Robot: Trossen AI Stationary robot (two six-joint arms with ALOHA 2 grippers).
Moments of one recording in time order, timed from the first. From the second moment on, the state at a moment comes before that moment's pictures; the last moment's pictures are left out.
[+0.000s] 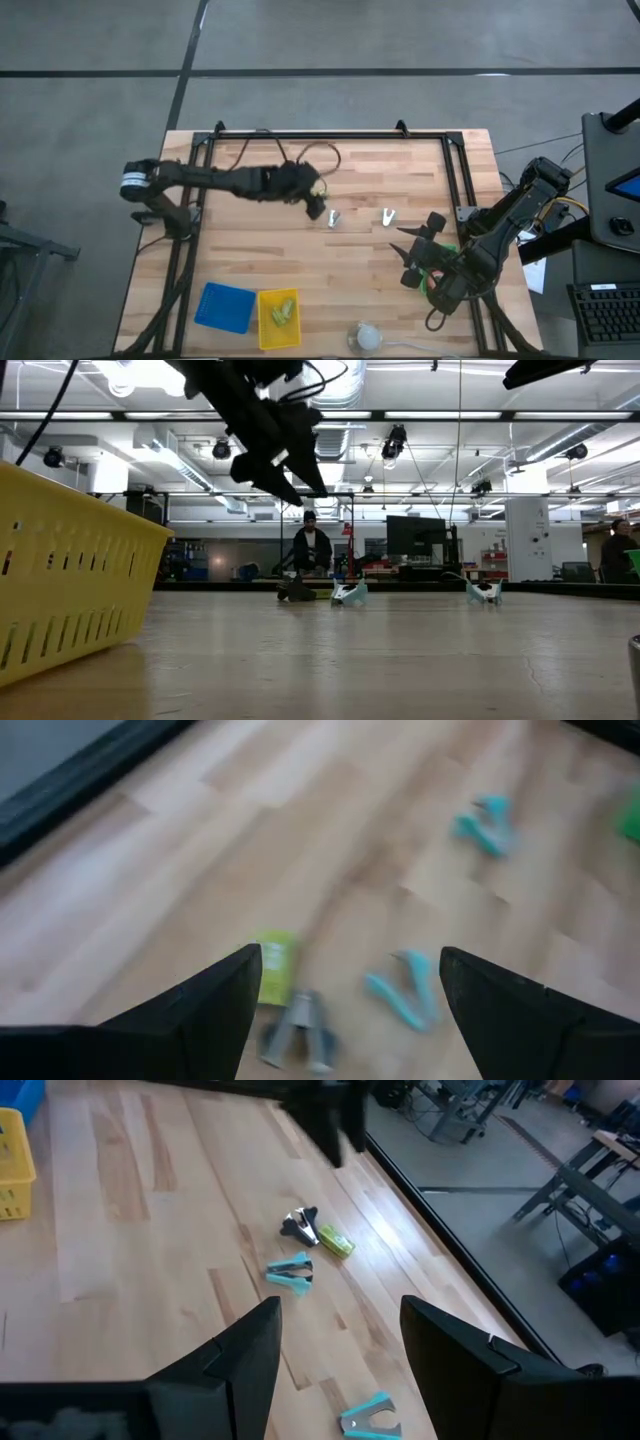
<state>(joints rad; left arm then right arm) 0.11 1.56 1.15 -0.34 -0.28 -0.42 0.80 1.36 1.06 -1.01 1.09 0.93</state>
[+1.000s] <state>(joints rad) 0.27 1.91 1.26 -0.38 -0.23 -0.28 0.80 1.36 1.03 -0.99 1.06 0.97</state>
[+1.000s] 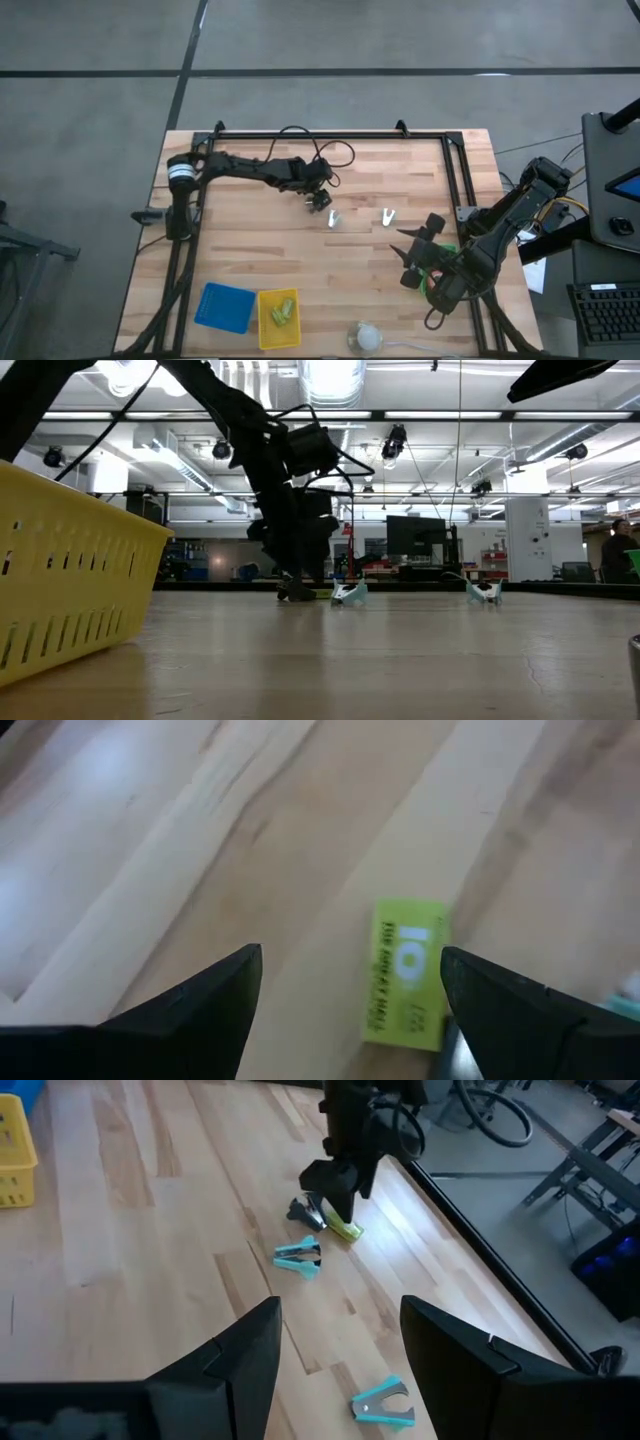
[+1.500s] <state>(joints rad) 0.27 1.96 1.26 -0.37 -0.18 -0.27 0.81 1.36 1.02 -0.98 1.05 0.97</state>
